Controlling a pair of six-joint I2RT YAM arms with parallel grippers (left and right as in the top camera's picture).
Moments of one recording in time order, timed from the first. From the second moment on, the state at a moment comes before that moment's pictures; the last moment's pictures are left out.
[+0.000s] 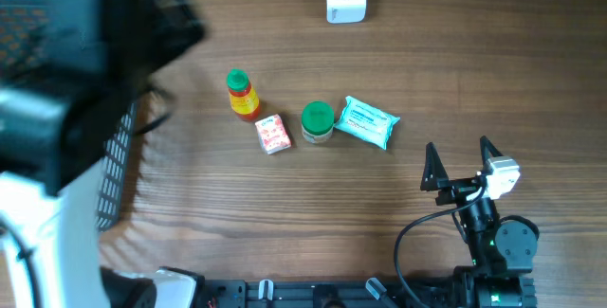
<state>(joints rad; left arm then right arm) -0.28 1.53 2.32 -1.53 -0.33 -0.72 -0.02 0.02 0.01 0.01 -0.17 0.12</state>
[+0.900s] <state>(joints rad) 0.62 1.78 1.58 -1.09 -0.20 -1.75 -0.02 0.02 0.01 0.01 -0.17 0.12</state>
